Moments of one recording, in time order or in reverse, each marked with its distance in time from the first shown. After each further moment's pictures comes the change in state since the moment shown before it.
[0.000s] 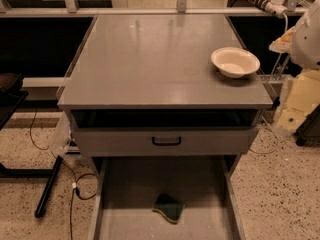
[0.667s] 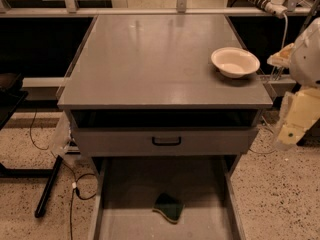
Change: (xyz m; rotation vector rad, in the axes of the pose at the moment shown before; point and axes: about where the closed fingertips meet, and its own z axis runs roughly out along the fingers) arm 0.006 0.012 0.020 -0.024 -0.021 -0.017
